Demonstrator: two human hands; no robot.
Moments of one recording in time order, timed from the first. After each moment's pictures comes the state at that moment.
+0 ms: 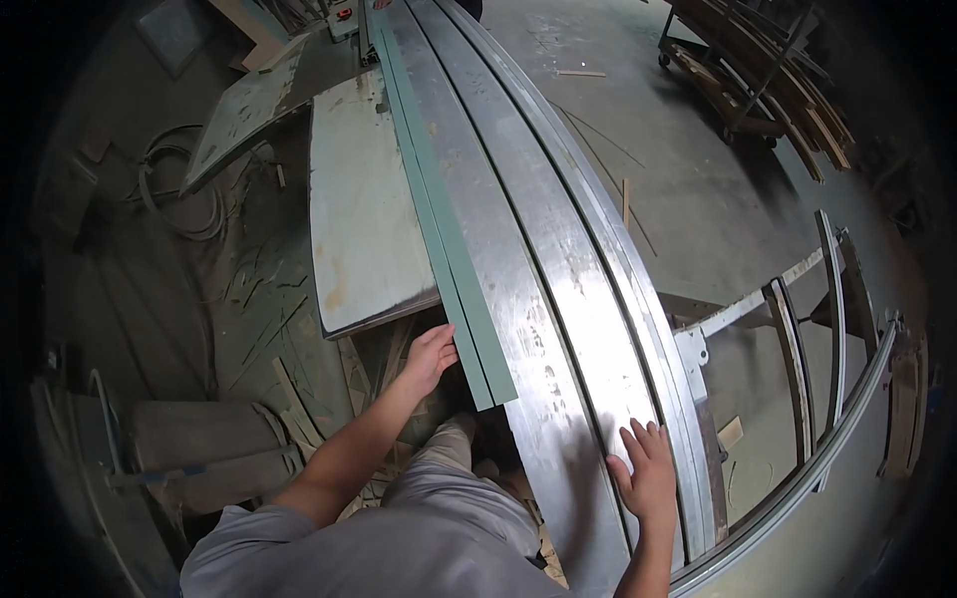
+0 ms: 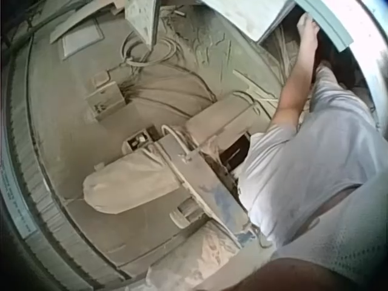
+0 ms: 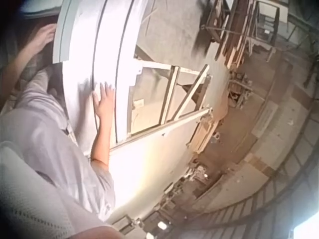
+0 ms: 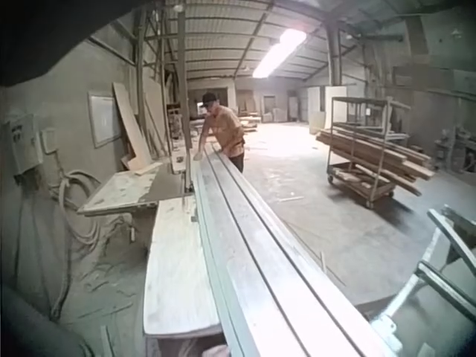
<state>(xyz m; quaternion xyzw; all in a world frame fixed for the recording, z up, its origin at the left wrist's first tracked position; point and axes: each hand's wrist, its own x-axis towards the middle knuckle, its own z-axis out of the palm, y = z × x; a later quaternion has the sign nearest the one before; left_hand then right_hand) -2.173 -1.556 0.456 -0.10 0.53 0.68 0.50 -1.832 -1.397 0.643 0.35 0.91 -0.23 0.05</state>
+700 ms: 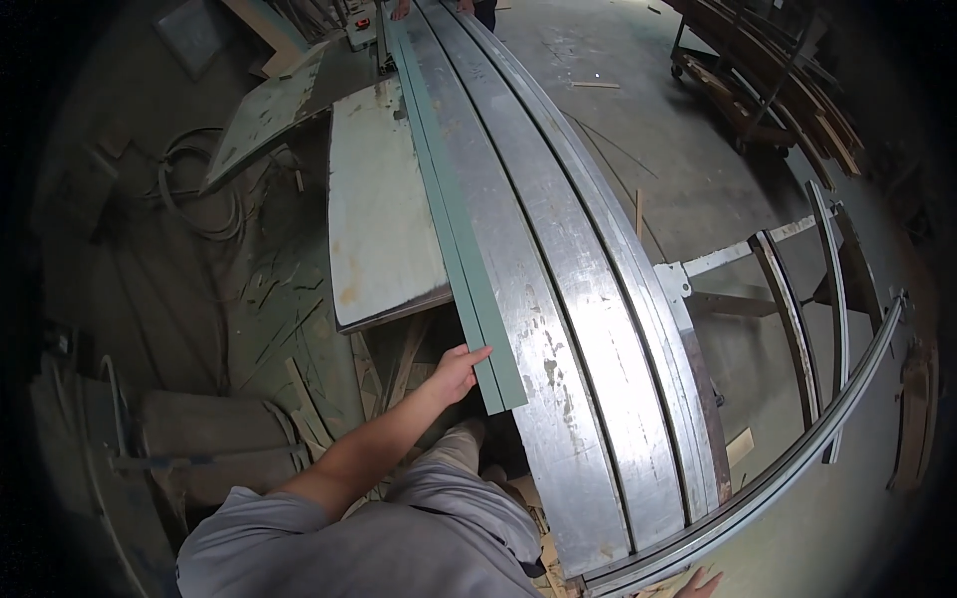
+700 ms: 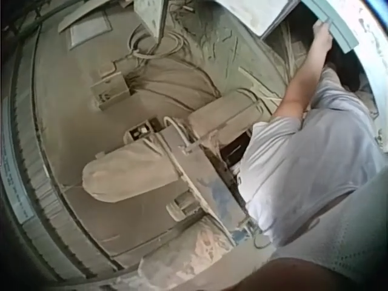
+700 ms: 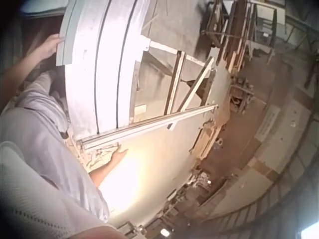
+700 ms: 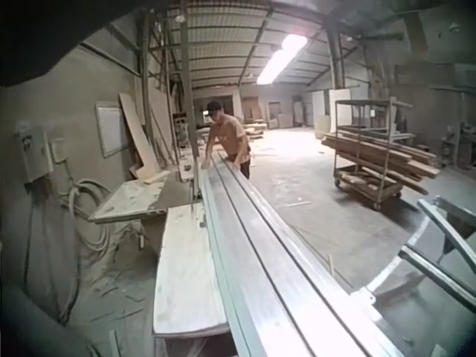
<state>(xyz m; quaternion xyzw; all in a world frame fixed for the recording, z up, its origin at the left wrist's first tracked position) -2.015 -1.601 0.461 -0.09 0.49 0.67 0.55 -1.415 -1.562 0.627 0.84 0.53 -0.15 0.00</state>
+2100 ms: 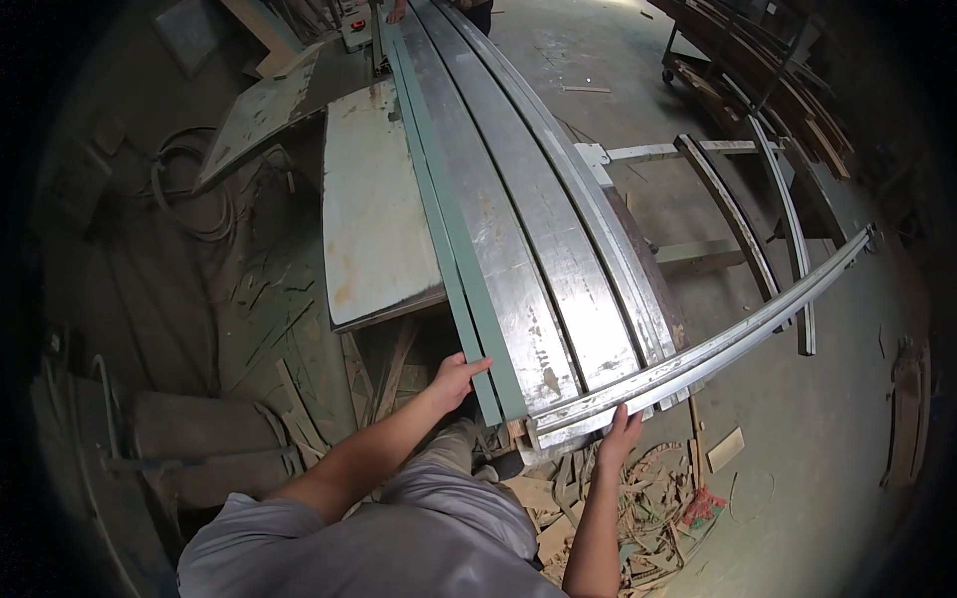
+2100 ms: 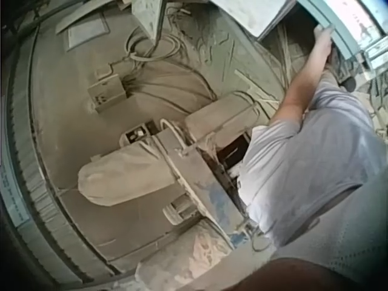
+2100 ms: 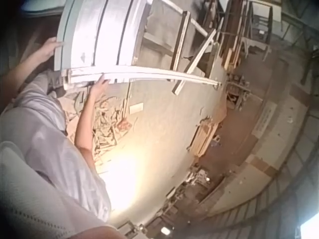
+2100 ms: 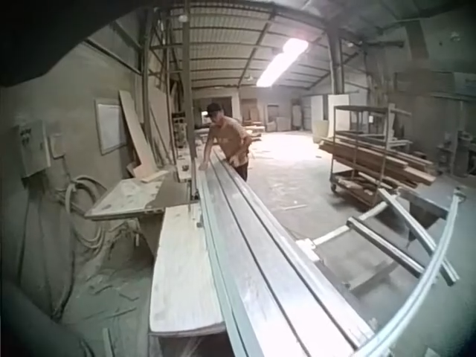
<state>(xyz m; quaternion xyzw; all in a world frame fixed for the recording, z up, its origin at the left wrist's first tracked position) -1.711 -1.738 0.480 -0.05 0.55 0.62 0.55 -1.415 -1.613 0.465 0.59 0.52 -0.50 -0.36</state>
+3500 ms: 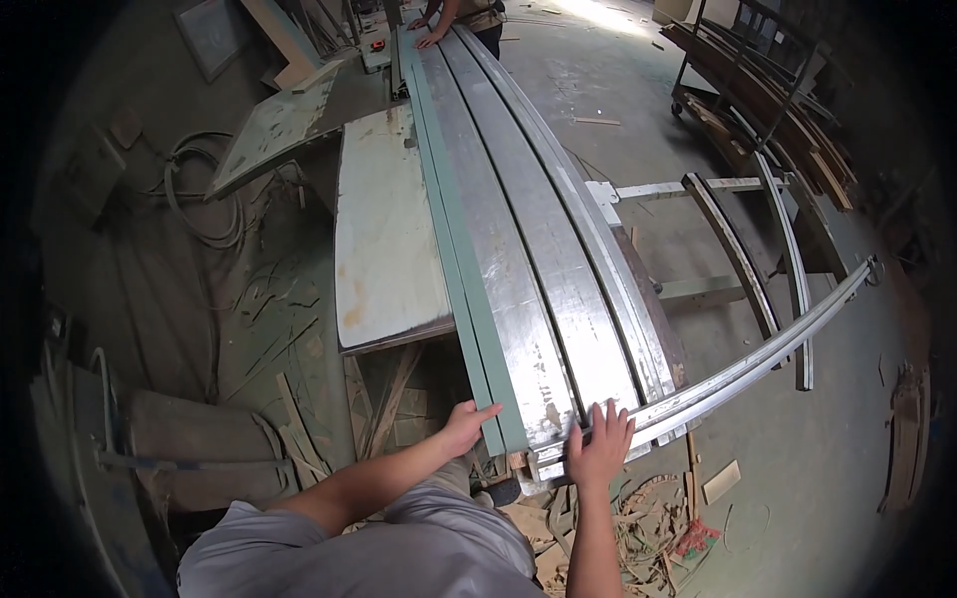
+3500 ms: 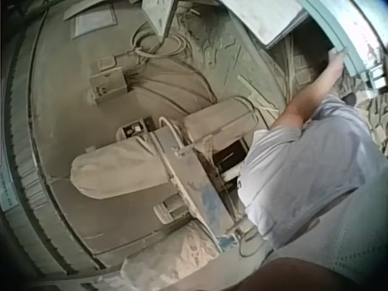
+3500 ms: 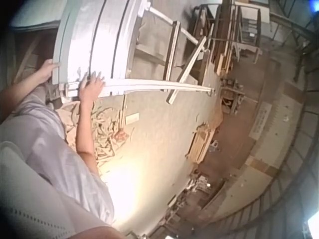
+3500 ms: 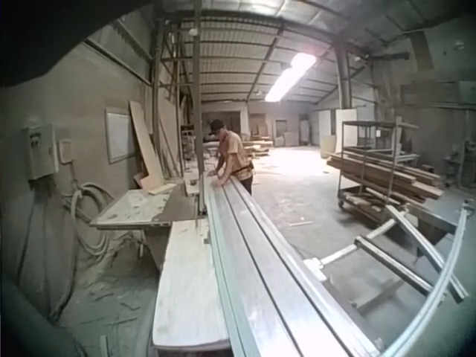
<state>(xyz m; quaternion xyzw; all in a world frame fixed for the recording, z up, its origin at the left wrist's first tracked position) -1.692 -1.753 0.486 -0.05 0.52 0.63 0.57 -1.496 -1.619 0.571 0.44 0.87 -0.13 -0.18</state>
